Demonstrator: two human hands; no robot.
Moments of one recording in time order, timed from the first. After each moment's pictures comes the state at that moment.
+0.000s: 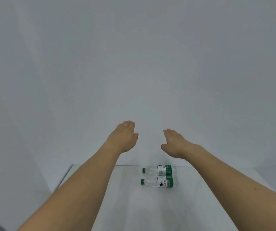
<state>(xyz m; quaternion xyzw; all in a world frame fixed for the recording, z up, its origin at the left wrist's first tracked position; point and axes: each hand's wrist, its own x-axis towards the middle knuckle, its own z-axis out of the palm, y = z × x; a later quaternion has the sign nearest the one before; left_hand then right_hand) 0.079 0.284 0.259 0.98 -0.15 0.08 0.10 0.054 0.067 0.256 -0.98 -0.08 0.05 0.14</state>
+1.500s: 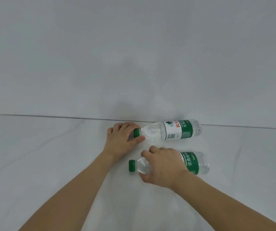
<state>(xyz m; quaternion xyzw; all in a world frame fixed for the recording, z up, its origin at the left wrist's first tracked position) 0.306 0.273 -0.213 0.96 -0.11 0.00 0.27 0.226 0.098 -0.159 -0.97 -0.24 0.07 0.02</state>
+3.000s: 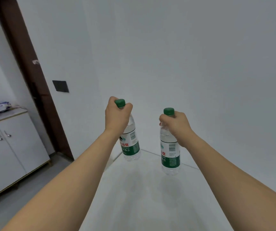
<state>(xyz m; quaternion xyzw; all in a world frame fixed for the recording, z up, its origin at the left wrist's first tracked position) -0.088 0.400 0.326 0.74 0.15 0.43 0.50 -0.008 0.218 0.301 -0.73 -0.18 0.03 0.65</state>
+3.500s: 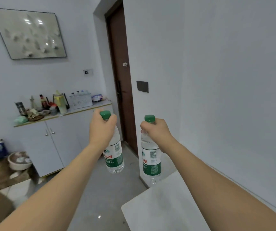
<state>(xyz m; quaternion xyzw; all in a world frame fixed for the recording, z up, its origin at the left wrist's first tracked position) -0.303 0.590 0.329 0.68 0.36 0.55 0.33 -0.144 0.498 0.309 -0.64 -0.39 0.23 0.62</state>
